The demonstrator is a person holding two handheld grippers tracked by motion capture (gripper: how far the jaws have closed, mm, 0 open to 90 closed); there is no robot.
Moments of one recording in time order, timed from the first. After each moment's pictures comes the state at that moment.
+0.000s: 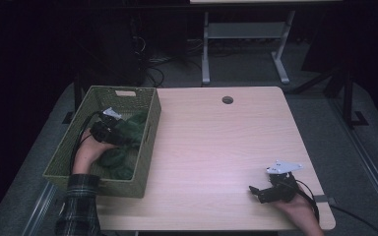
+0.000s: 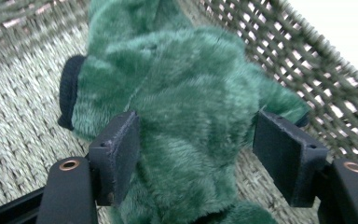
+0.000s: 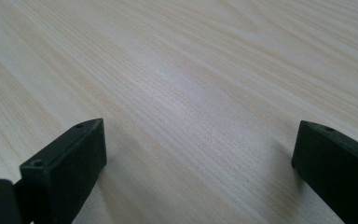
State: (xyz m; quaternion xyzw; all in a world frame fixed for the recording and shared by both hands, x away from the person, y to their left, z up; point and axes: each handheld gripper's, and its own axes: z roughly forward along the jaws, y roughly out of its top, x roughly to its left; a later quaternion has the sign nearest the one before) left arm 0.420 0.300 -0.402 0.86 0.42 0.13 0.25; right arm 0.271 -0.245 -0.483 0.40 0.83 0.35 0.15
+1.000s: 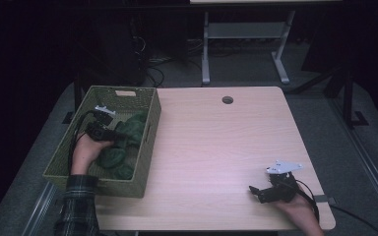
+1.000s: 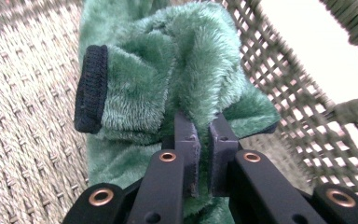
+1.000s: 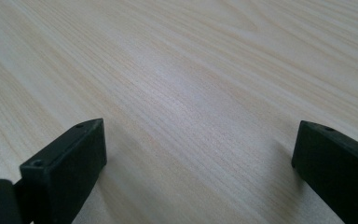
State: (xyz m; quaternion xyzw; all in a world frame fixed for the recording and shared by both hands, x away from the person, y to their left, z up) left arm 0.414 0.313 -0.380 0.83 0.46 0.08 0.30; right arm 0.271 -0.245 -0.483 0.40 0.83 0.35 0.15
